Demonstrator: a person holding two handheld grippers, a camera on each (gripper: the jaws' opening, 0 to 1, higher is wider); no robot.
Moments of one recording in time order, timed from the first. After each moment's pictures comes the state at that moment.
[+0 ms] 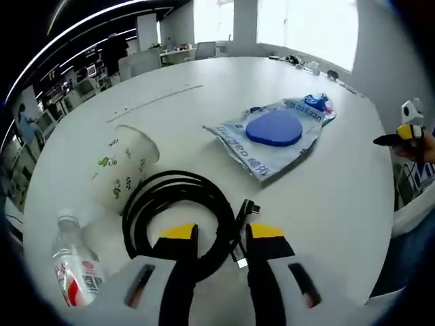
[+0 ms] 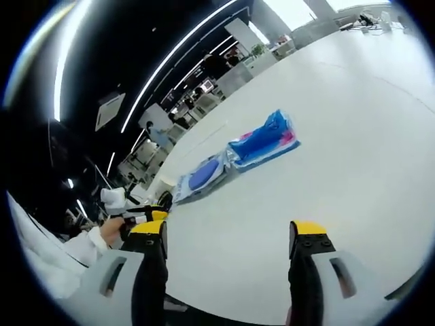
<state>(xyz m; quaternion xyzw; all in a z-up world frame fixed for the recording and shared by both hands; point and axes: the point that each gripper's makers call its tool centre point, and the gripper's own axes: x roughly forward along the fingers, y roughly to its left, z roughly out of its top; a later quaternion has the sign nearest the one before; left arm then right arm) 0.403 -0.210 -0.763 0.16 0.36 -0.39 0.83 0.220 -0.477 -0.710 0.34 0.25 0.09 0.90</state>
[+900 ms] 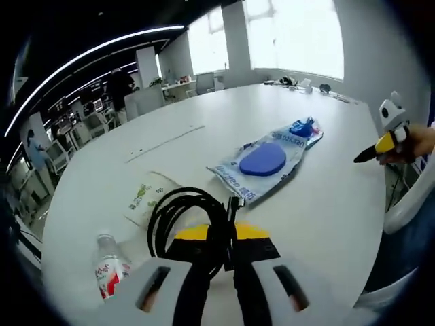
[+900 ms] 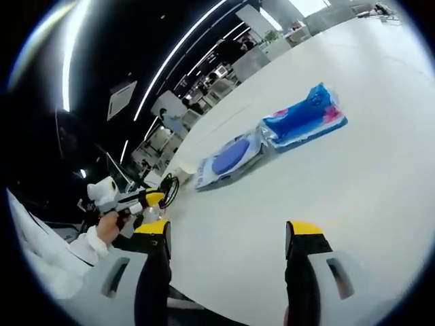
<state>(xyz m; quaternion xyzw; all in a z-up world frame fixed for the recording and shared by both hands) 0.385 -0.190 -0.690 0.17 0.24 -0.39 0.87 0.242 -0.408 -0.712 0.34 0.28 0.15 0.88</state>
